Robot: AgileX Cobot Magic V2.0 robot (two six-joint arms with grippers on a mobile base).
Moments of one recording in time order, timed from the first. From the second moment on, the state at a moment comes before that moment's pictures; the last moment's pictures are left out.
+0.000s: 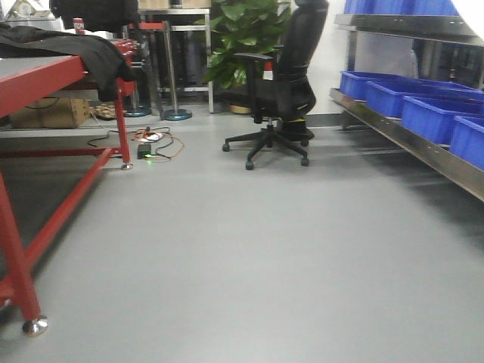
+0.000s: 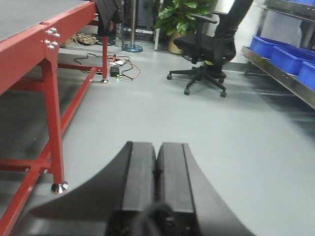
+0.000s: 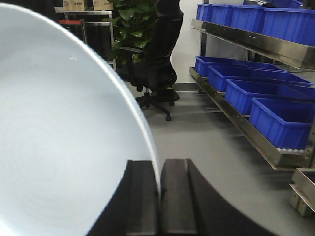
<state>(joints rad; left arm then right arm) -0.02 -0.01 0.03 -0.13 0.05 0.16 -0.04 0.27 -0.42 0.06 0.24 0.01</state>
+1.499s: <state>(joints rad) -0.02 -0.01 0.03 -0.13 0.05 0.16 -0.04 0.27 -0.42 0.06 0.24 0.01</state>
